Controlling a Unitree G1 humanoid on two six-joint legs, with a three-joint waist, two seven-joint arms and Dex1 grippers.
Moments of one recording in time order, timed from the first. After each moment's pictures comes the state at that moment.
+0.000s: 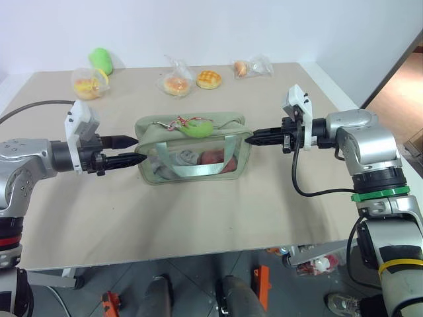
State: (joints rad) left arm -0.53 0.89 0.17 -0.04 -0.60 0.68 -1.16; right arm -0.98 -0.68 0.12 0.36 0.26 0.53 1.34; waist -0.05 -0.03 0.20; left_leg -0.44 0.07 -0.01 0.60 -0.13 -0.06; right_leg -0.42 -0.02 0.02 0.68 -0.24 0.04
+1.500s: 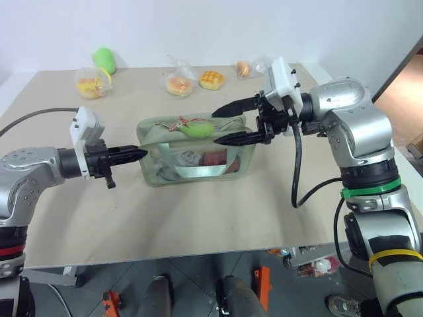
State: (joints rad) left arm -0.48 0.86 0.17 -0.11 -0.67 0.71 -1.03; right arm -1.07 -0.61 0.19 0.10 0.34 0.35 1.38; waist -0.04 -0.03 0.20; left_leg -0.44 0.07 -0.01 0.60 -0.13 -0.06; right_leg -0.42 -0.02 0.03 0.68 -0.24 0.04
